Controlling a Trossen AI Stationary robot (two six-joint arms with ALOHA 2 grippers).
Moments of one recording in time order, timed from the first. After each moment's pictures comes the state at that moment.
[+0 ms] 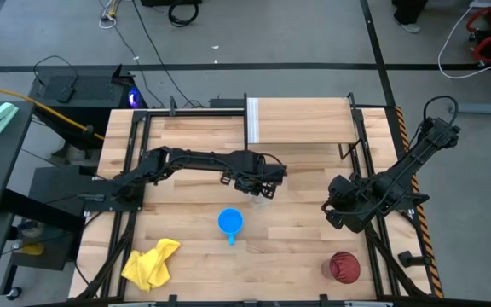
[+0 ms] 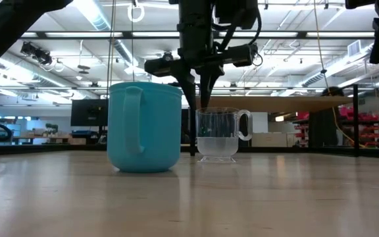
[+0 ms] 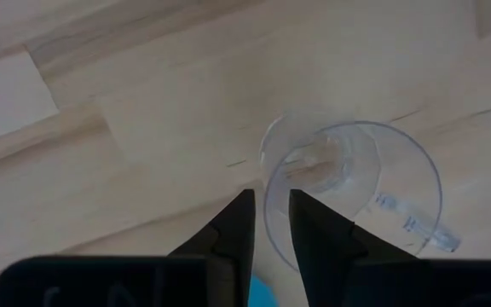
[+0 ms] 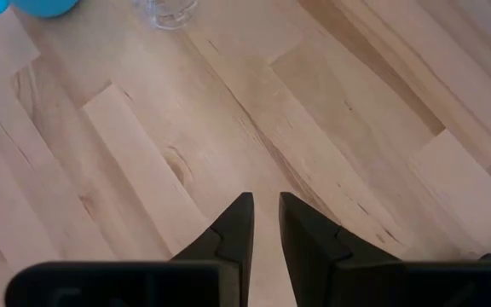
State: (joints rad) left arm -0.01 2.27 2.10 -1.29 -0.08 -1.24; right arm 0.72 1.10 0.94 -1.23 0.45 1.34
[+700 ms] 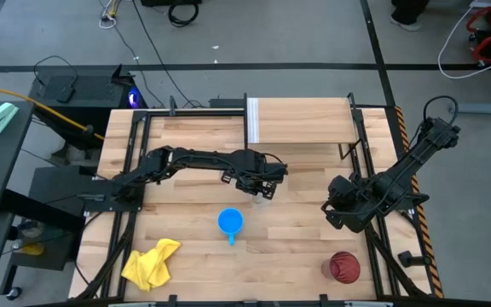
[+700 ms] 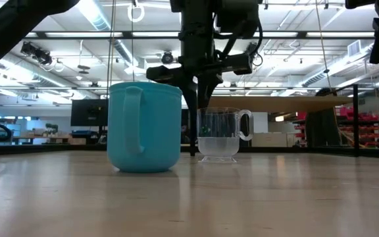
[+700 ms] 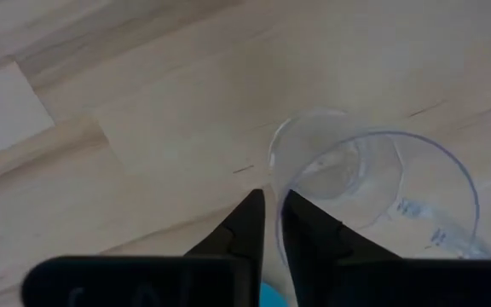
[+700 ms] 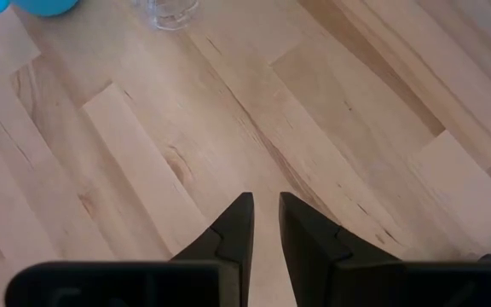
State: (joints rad) left arm 0.00 2.29 2.10 -1.28 -0.05 -1.17; right arm 0.72 1.10 0.94 -1.23 0.45 1.34
